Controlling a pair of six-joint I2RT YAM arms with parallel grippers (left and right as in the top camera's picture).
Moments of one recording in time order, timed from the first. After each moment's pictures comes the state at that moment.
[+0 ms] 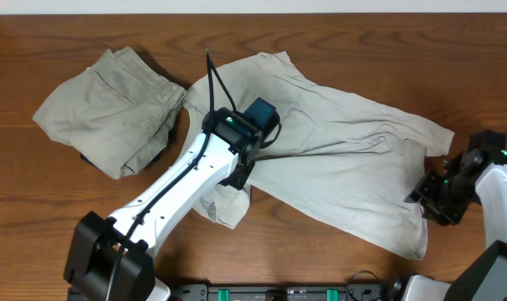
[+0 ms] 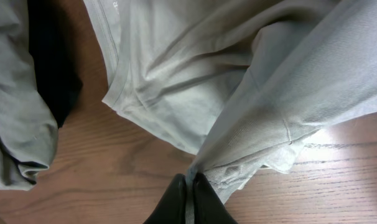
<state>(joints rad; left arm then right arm) -0.64 1.66 1.34 -1.29 -0.27 -0.17 -0.41 1.45 0.90 -1.12 -0.21 0.28</state>
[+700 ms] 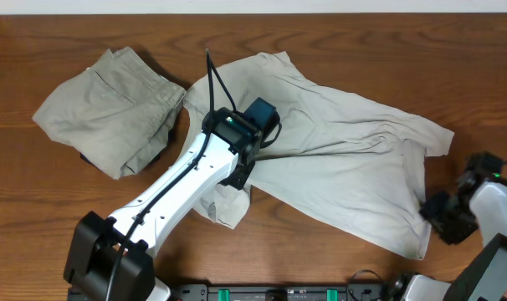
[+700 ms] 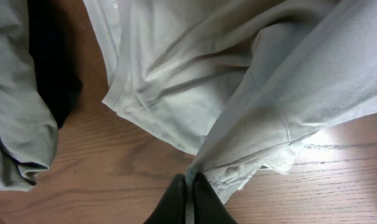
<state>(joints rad) -0.64 1.66 1.34 -1.29 -0.27 -0.17 -0.52 1.45 0.72 -0.88 0.09 0.48</state>
